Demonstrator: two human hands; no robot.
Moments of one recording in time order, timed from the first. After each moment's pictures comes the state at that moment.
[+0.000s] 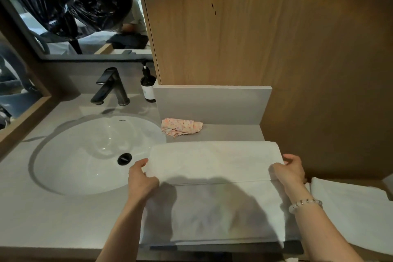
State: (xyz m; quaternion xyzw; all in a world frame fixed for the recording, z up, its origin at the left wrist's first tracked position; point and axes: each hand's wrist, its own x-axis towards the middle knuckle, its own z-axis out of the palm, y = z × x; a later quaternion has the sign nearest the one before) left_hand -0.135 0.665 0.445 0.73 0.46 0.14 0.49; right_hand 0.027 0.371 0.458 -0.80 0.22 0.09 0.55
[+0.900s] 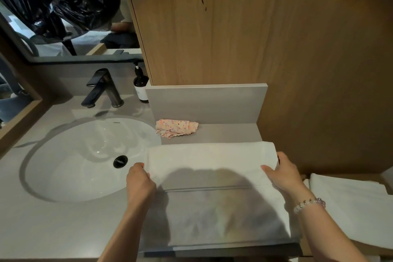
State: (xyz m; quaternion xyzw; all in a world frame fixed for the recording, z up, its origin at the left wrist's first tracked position) left_hand -0.123 0.662 0.436 0.83 0.45 0.11 0.32; right_hand 0.037 0.357 0.443 -0.91 0.02 0.17 0.38
